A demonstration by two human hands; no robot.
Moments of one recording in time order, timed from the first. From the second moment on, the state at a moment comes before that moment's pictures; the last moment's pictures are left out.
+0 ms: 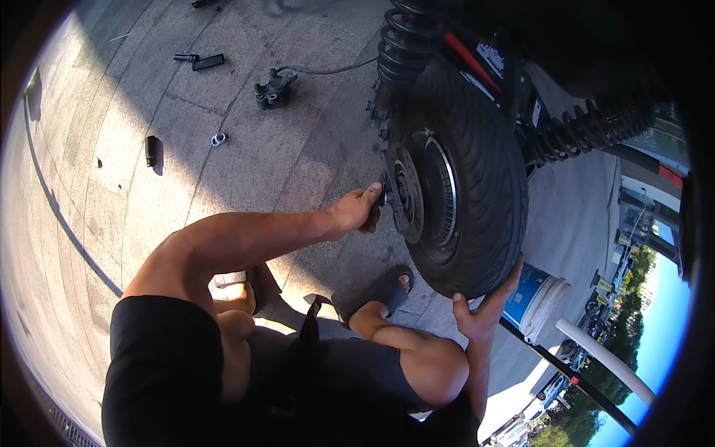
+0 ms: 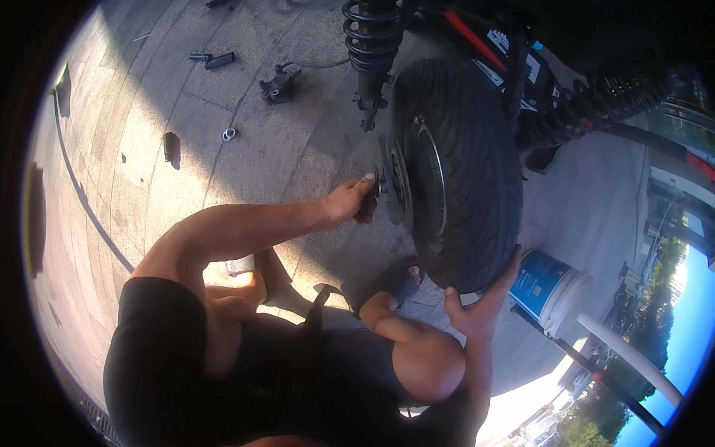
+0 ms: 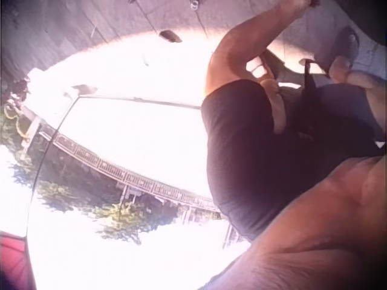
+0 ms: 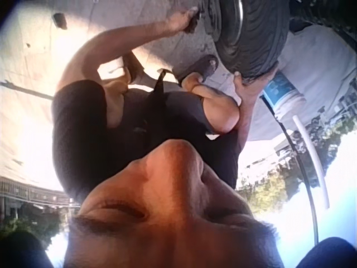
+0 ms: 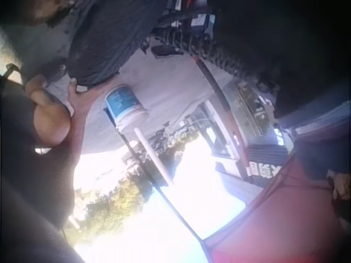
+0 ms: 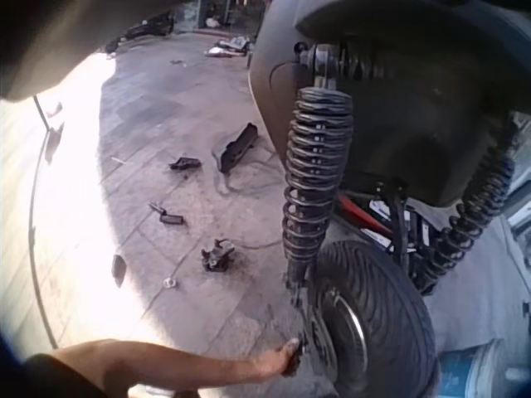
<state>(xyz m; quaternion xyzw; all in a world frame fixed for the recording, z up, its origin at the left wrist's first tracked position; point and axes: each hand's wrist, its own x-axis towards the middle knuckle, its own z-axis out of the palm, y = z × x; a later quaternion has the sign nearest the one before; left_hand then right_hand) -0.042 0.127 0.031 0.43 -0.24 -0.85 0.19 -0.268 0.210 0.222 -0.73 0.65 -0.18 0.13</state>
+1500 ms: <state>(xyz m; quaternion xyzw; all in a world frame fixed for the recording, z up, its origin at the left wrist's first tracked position) -0.038 0.120 0.039 0.41 -0.25 -0.82 0.30 -0.245 0.178 0.230 -0.73 0.65 -0.22 0.05</state>
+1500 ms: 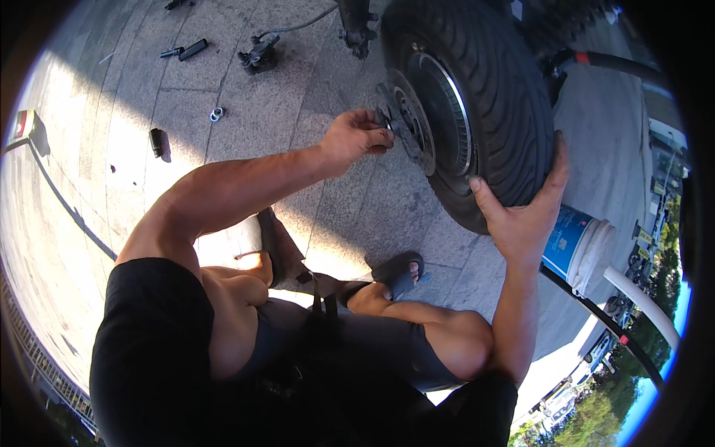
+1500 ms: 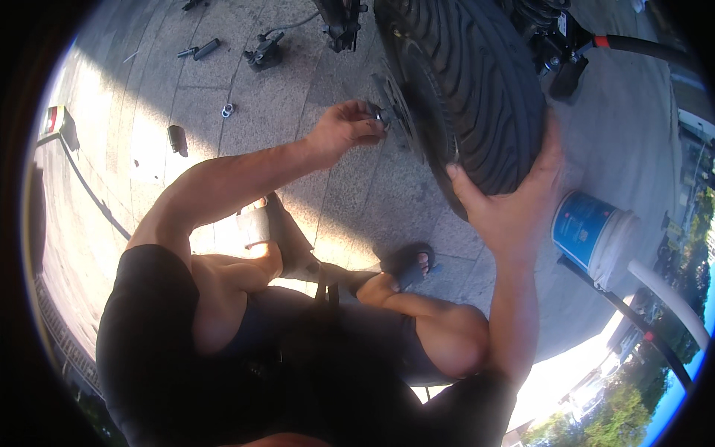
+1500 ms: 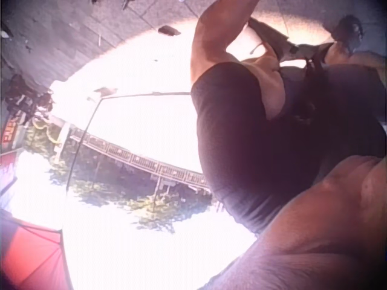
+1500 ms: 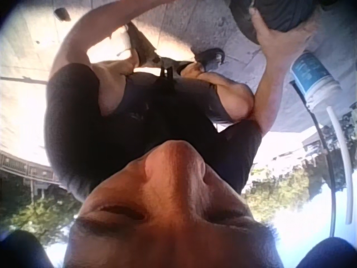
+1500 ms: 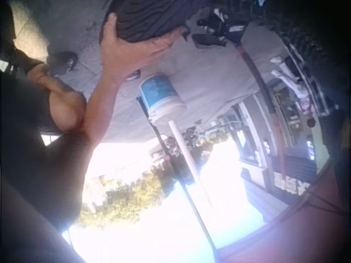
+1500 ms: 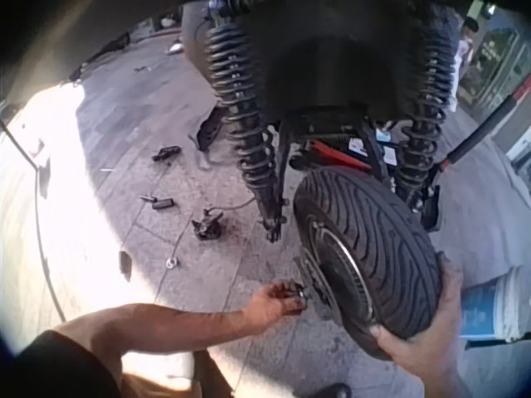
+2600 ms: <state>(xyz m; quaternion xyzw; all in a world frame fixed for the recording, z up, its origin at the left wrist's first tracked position) -0.034 0.118 0.050 0.49 -0.35 -0.76 0.24 -0.235 0.174 0.230 -0.69 0.69 -0.20 0.02</state>
